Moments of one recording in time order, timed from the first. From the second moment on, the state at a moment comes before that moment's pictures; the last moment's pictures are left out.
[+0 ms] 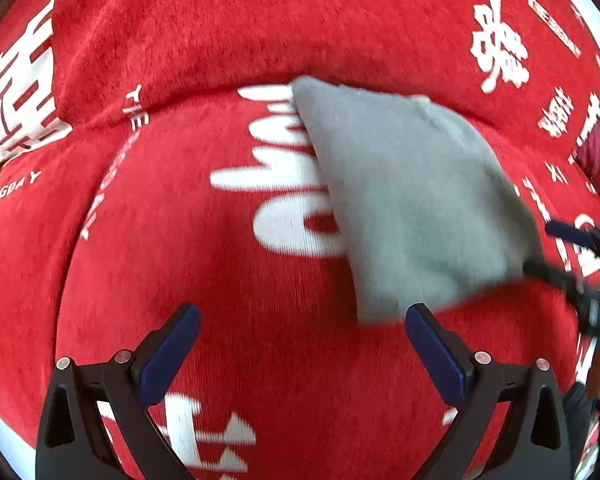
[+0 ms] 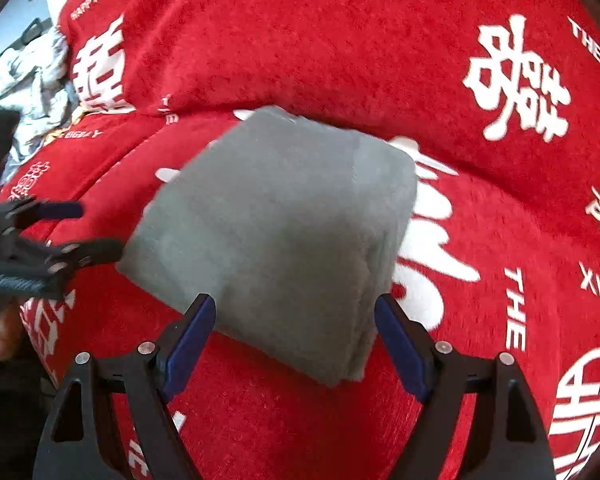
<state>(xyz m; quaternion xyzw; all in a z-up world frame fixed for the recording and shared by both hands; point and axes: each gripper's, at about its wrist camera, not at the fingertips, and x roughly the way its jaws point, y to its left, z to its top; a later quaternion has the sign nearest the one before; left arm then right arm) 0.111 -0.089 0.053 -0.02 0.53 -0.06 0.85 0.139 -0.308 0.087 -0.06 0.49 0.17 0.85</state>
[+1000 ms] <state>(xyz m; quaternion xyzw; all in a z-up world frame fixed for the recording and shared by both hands) 0.127 -0.090 0.029 -0.04 0.52 -0.01 0.85 0.138 -0.344 0.077 0.05 0.52 0.13 0.84</state>
